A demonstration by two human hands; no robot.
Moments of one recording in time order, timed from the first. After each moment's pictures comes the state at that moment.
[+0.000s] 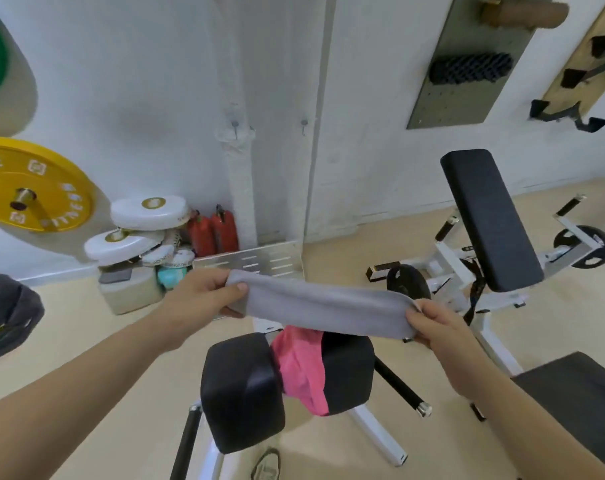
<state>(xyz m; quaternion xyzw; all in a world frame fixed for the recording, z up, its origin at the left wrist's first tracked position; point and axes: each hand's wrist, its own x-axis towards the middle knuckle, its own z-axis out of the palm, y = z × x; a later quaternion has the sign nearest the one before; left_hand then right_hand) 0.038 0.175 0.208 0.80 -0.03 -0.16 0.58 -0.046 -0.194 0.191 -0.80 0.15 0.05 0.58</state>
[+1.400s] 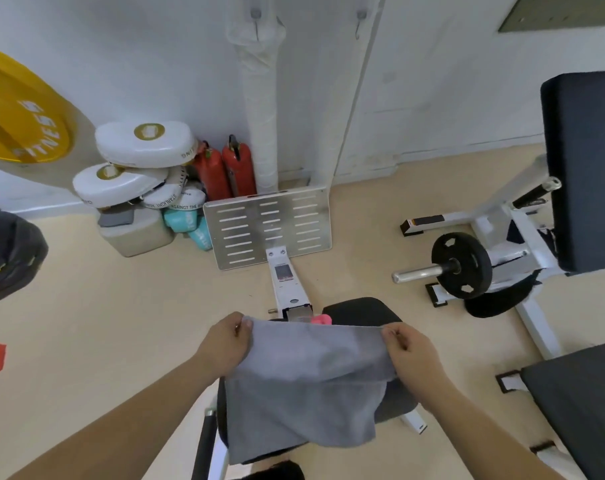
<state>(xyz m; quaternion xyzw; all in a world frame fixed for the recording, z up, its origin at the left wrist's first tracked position) 0.147 0.216 -0.051 0.89 0.12 -0.26 0.36 0.101 -0.113 0.002 -0.86 0.23 0.17 0.43</state>
